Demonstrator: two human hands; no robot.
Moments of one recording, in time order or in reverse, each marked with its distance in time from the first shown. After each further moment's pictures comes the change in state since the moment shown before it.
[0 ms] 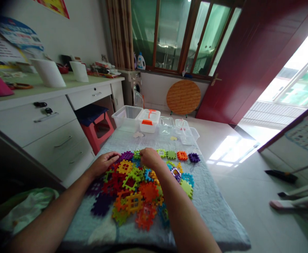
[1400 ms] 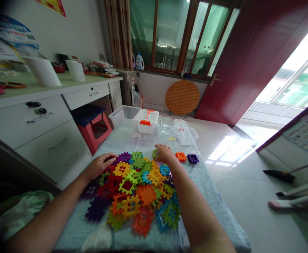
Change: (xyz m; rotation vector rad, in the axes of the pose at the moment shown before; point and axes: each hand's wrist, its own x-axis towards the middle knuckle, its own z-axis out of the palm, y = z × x) left_hand -0.001 -0.001 -0.001 0.000 -0.006 -0.001; right_hand 0.002 0.086 0.013 -0.013 -0.017 0.163
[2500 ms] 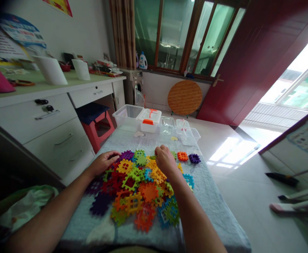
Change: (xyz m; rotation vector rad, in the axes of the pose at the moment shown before) left_hand 0.001 -0.001 0.001 -0.004 0.006 0.001; right_hand -0.058 -0.041 -0.017 0.117 0.306 -0.046
